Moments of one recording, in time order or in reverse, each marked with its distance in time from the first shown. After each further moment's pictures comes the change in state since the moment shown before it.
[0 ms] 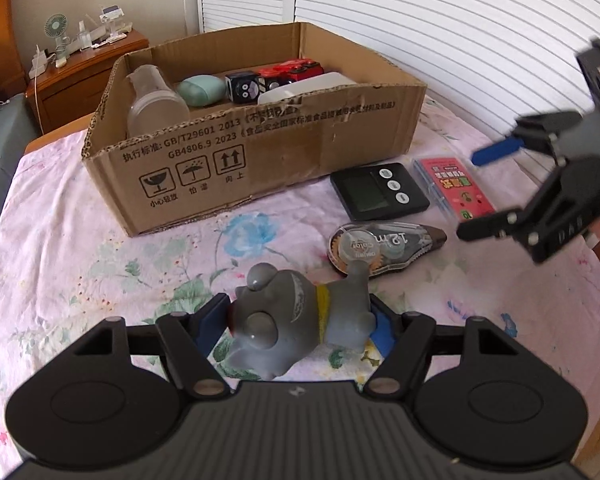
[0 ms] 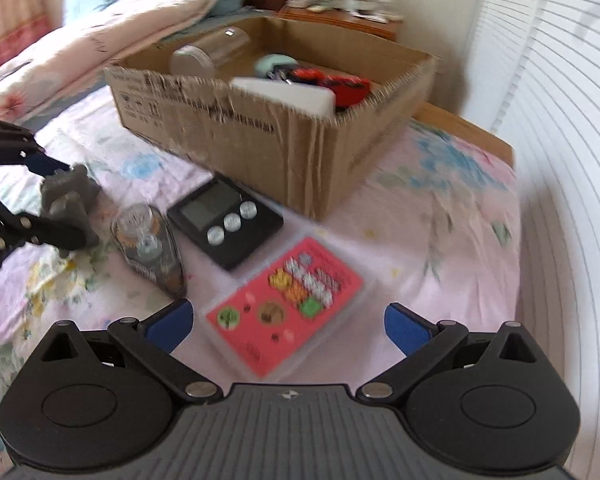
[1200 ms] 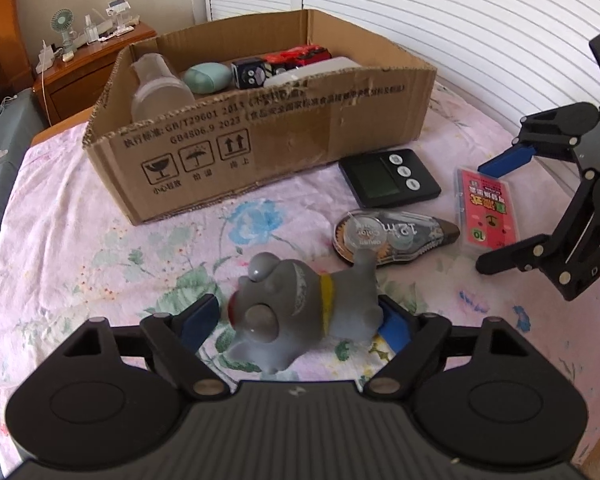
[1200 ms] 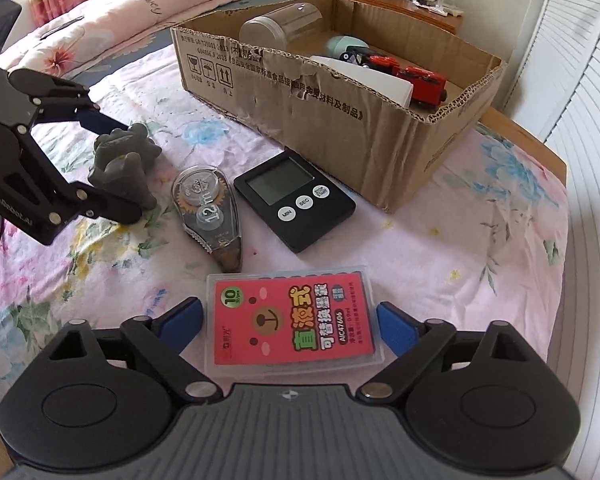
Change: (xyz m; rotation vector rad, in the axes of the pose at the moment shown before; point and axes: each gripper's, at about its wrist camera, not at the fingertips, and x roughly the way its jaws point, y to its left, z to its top) left arm 0.006 -0.004 -0.004 0.008 0.036 0.036; right arm 0.000 0.028 0.001 -0.105 0.089 0.080
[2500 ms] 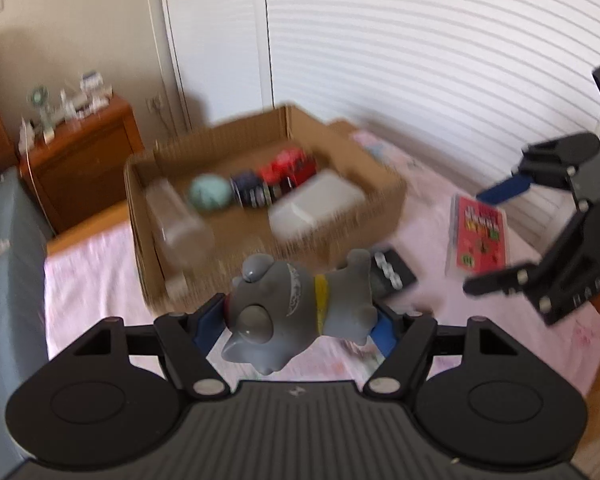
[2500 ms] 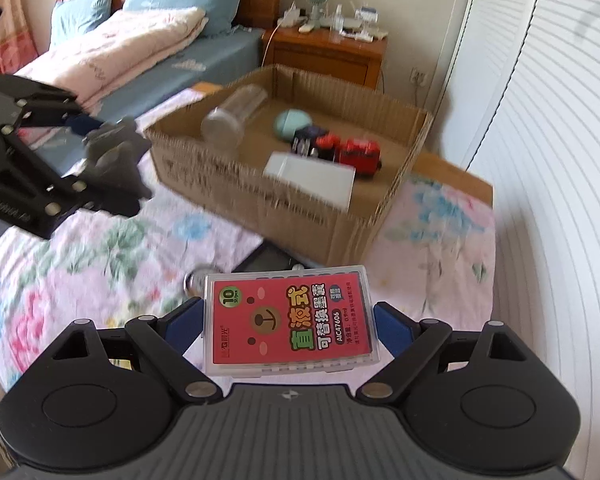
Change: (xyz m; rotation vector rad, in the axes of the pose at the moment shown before) left arm -0.069 0.023 0.075 0.149 -0.143 -0.041; right arm -0.068 0.019 0.043 0.164 -0.102 -0.157
